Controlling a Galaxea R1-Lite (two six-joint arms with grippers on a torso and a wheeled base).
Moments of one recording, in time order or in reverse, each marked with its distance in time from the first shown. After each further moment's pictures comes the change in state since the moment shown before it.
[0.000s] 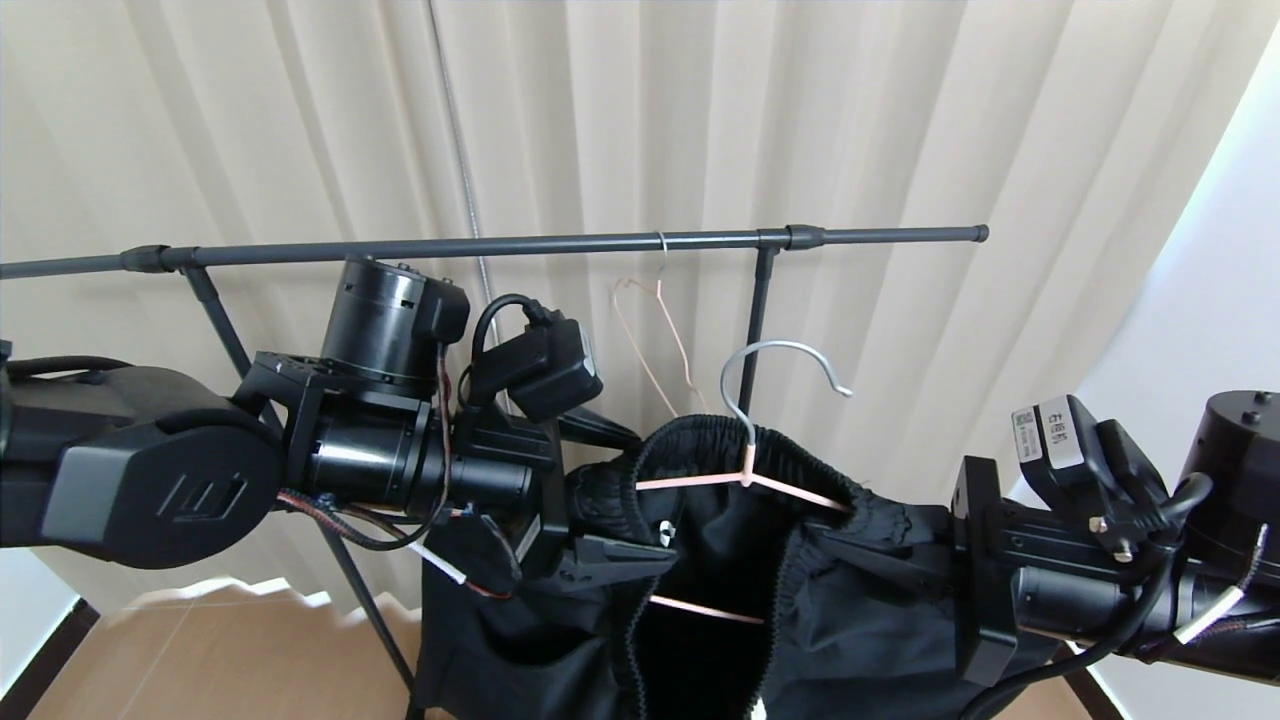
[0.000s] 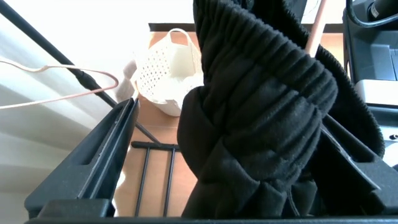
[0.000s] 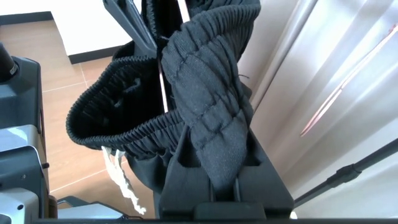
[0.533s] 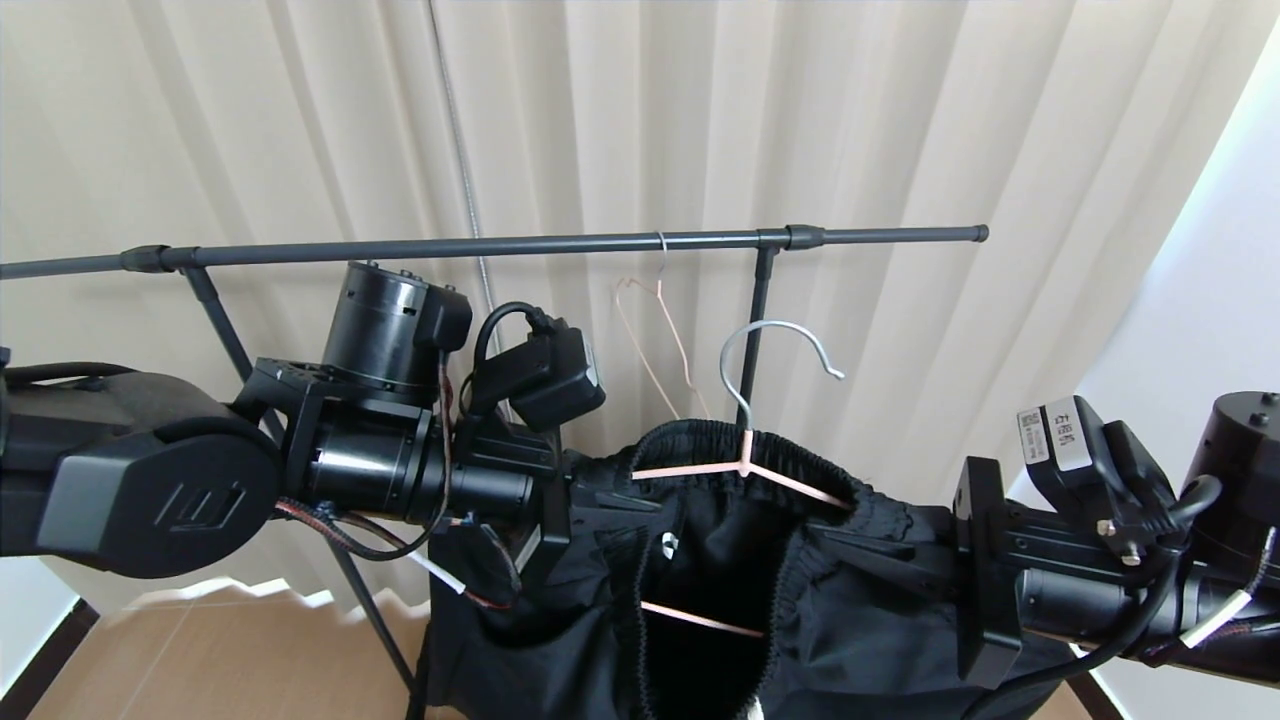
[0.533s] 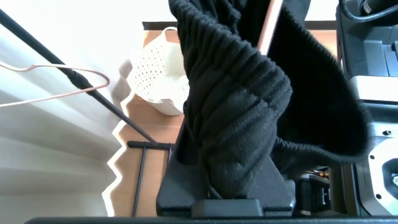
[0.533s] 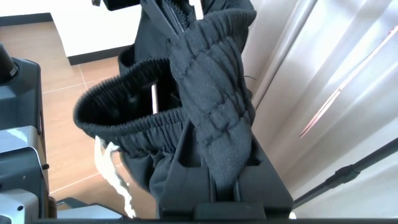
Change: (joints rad) left arm -0.003 -0.005 0.012 0.001 0.003 0.001; right arm 0.000 -0.006 0.004 -0.002 -0.001 0.000
